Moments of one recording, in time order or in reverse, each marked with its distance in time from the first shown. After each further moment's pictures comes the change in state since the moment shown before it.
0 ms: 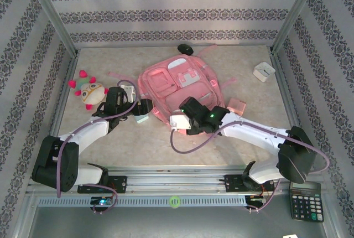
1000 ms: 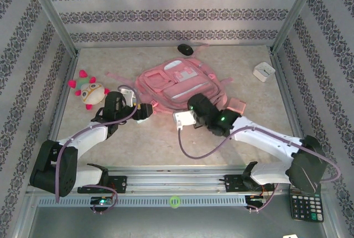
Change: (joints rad) left arm 0.000 -0.045 -0.105 0.110 0.060 0.064; right arm -0.086 -0.135 -0.015 0.170 0.064 -0.322
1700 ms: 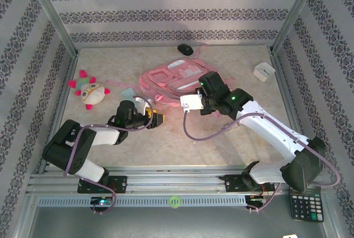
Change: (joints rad) left arm -0.150 0.249 -0.101 0.470 0.047 0.006; right arm -0.159 0.054 0.232 -0.264 -0.216 0.026
